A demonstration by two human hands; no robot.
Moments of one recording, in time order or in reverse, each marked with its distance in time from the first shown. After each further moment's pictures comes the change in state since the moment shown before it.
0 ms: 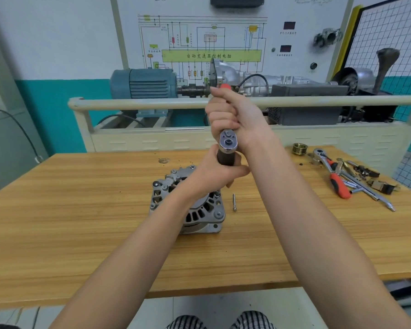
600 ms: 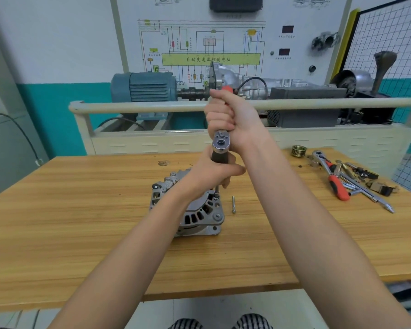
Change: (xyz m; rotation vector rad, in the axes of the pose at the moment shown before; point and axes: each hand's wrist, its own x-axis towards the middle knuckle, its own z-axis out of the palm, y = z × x) left_hand -0.001 0.006 -0.004 -0.068 0.017 -0.094; right_hand 0.004 0.000 0.001 0.021 0.017 -0.074
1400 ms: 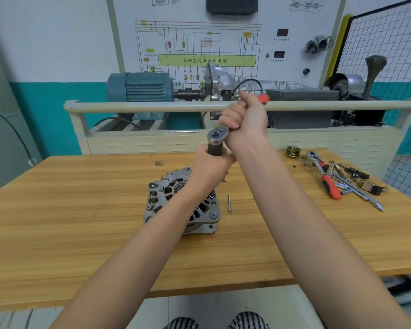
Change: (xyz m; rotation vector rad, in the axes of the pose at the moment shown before) left_hand 0.006 -0.001 0.017 -0.087 0.332 -0.015; right_hand -0.008 0.006 0.000 0.133 0.262 -0.451
